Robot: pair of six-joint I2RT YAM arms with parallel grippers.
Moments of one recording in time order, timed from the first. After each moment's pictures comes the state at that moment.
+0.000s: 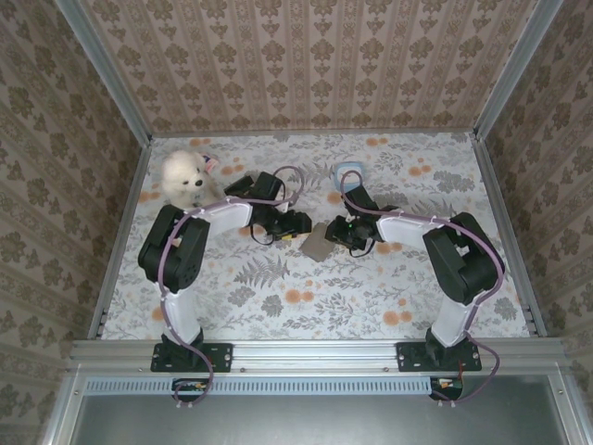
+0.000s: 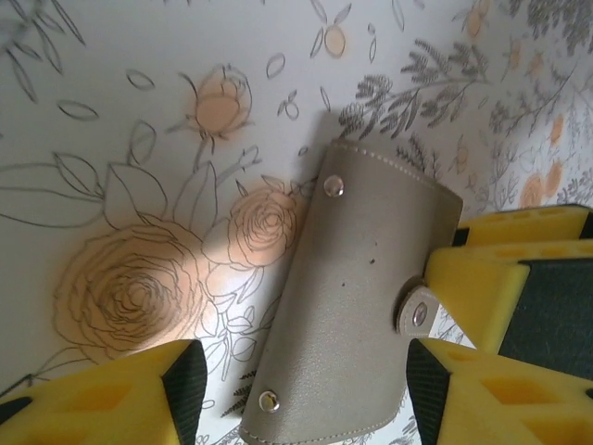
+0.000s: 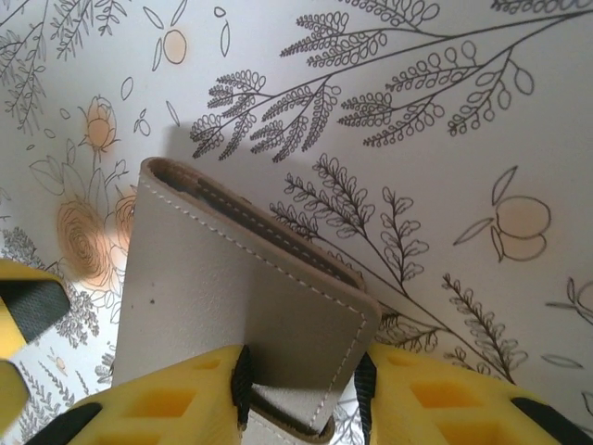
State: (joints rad) left arm -0.56 1.90 1.17 -0.37 0.58 -0.51; right arm 0.47 1.79 0.99 -0.26 -0.24 0.82
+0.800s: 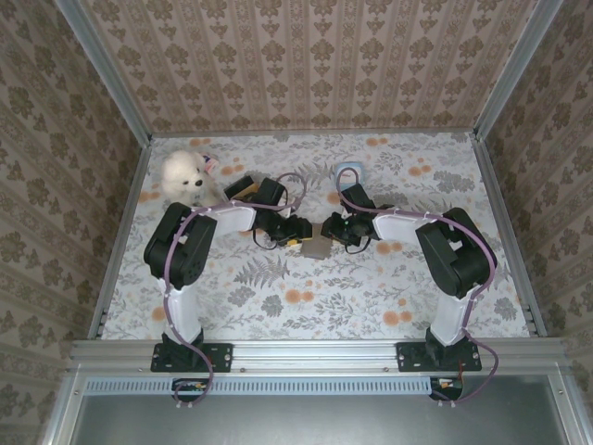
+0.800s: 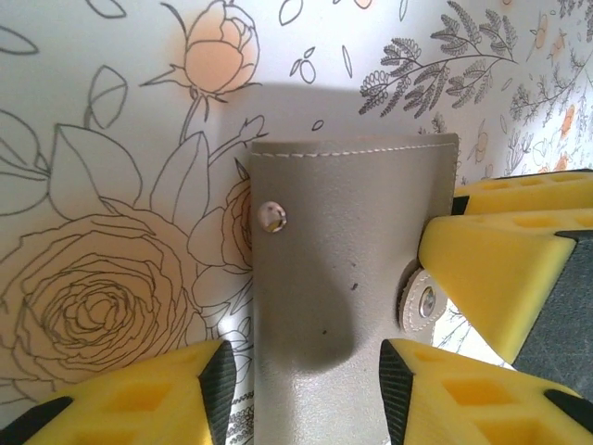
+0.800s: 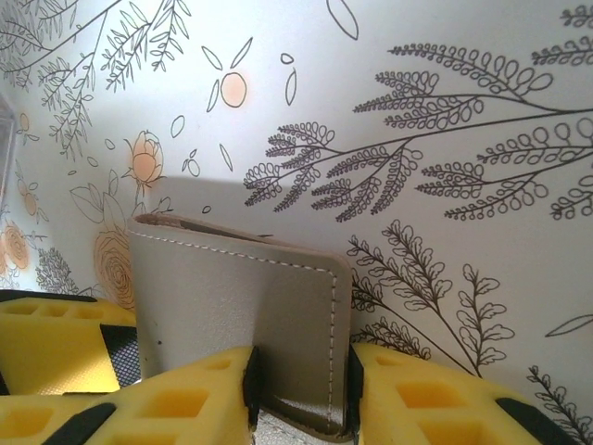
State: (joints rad) left arm -0.57 1.94 1.13 -0.29 0.62 -0.58; right arm 0.47 1.84 1.02 -0.18 -0.27 0.81
